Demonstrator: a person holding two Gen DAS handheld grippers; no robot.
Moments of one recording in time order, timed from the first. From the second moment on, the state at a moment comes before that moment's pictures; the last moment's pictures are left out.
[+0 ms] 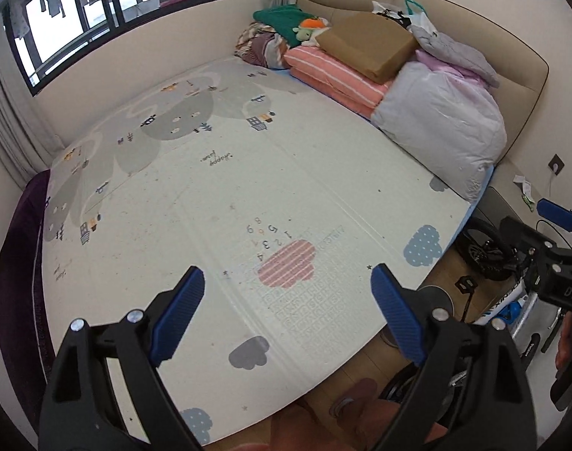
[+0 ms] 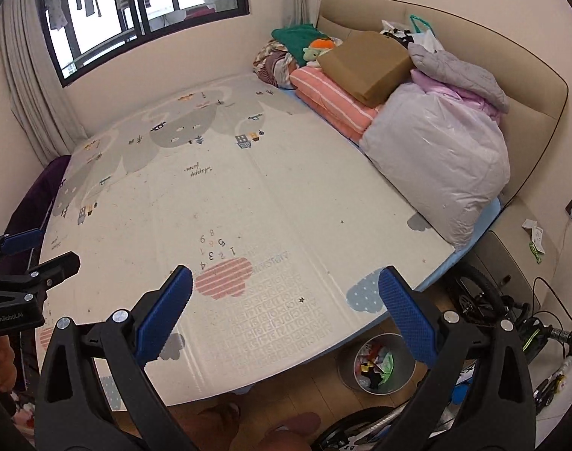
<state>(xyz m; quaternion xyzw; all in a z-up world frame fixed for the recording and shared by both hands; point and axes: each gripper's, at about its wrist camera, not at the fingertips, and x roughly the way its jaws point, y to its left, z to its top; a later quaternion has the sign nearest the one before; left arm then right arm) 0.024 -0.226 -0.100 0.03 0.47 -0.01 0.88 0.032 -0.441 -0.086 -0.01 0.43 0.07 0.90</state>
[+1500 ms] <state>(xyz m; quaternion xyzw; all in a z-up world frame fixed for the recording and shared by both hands) 0.006 -0.153 -0.053 -0.02 0.44 -0.02 0.90 0.025 -0.348 -0.024 -0.04 0.40 0.09 0.91</state>
